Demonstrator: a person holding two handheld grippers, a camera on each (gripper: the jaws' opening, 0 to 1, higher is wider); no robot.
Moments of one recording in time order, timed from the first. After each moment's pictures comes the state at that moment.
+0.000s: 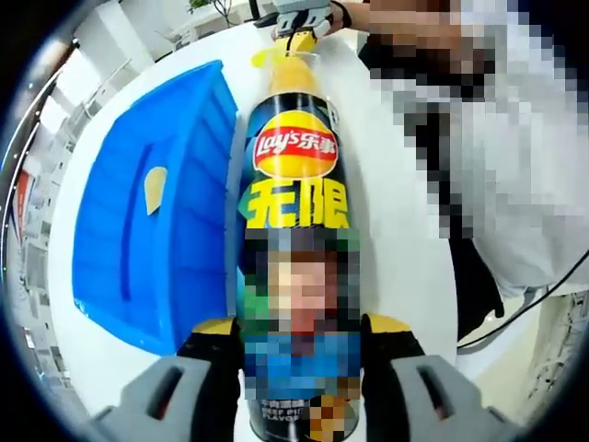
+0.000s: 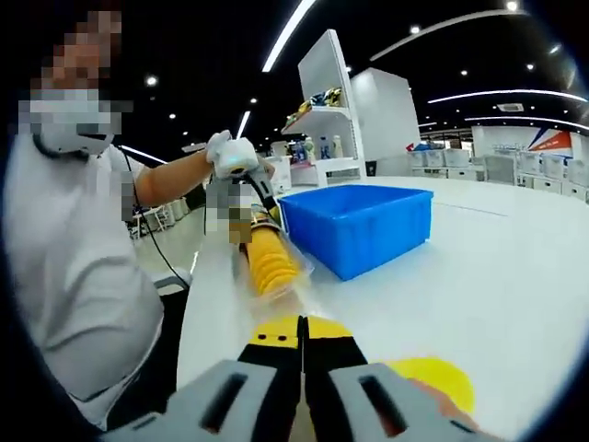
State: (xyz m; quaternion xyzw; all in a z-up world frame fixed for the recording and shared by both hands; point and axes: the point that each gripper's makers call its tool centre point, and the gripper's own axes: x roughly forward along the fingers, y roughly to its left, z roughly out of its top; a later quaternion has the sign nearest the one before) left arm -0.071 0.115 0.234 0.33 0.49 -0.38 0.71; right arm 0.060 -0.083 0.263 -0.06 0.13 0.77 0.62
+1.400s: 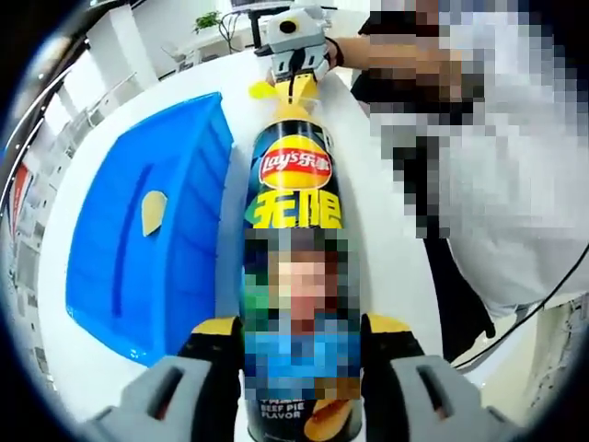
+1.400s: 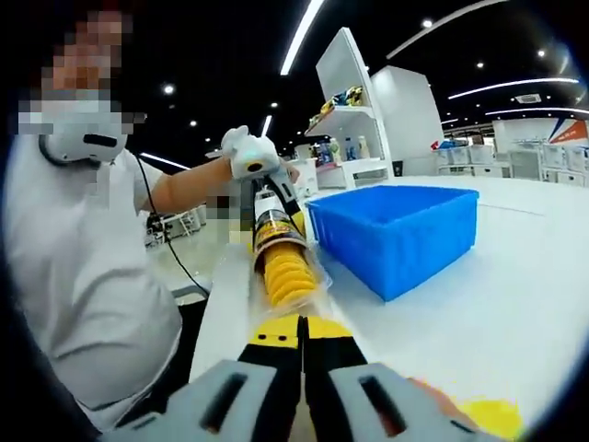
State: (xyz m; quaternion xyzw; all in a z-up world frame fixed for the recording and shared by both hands) left arm -0.072 0.092 0.240 0.28 0.46 -0.41 0.74; right arm 0.021 -0.044 0.267 -0.04 0.14 0.81 0.56
